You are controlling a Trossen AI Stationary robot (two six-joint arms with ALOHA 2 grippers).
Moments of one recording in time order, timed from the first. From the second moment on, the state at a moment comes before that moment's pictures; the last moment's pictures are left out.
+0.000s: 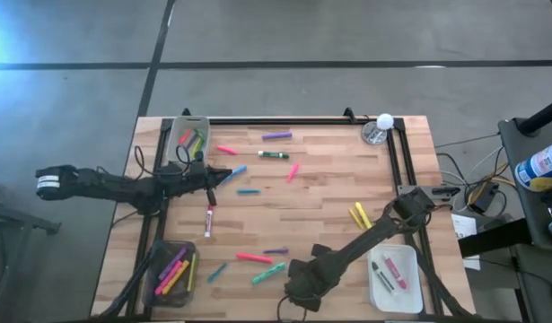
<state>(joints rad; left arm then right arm) 0.19 0.83 0.01 0.78 -0.17 -0.10 0.58 2.21 1.72 -0.99 -0.01 0.93</state>
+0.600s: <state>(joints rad) 0.19 0.83 0.01 0.77 -0.17 -0.11 0.82 1.68 1.45 -1.42 0.01 1.79</state>
